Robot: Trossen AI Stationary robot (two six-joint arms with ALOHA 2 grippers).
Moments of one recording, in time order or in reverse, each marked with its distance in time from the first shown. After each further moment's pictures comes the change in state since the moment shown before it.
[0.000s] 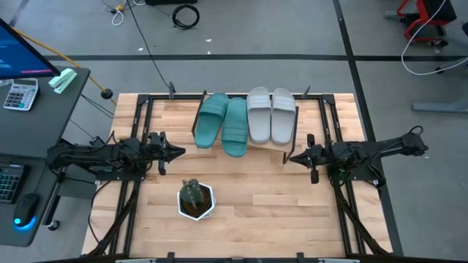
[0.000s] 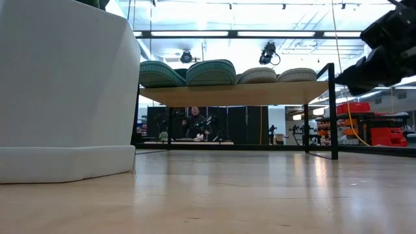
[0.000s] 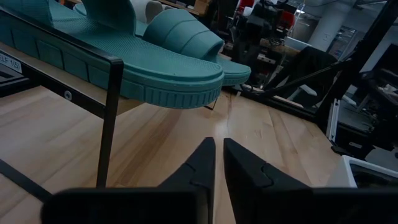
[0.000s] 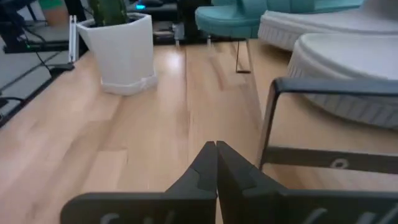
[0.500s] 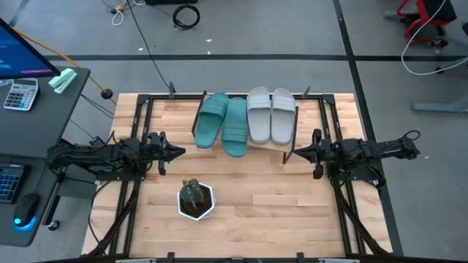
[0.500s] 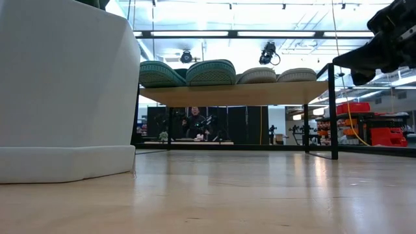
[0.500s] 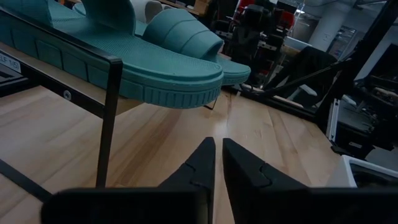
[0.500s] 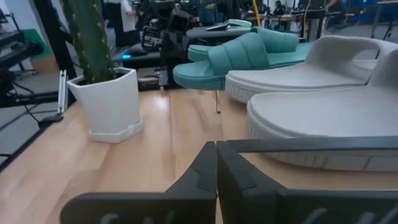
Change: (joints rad) left arm 0.000 0.000 0.000 0.000 0.000 0.000; right arm 0.001 -0.193 0.017 -0.039 0.098 0.012
